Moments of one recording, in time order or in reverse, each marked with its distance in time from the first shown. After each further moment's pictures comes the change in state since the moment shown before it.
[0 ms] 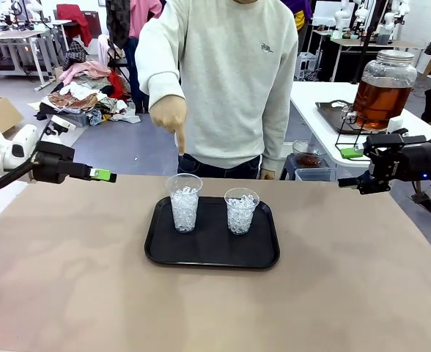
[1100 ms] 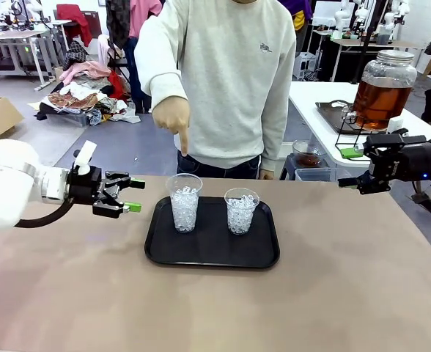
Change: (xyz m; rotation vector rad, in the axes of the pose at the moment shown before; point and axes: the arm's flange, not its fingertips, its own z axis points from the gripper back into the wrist) left arm -0.038 0.018 -0.075 0.042 -0.033 -0.668; right arm 0.000 0.000 0.000 0.000 0.000 0.000
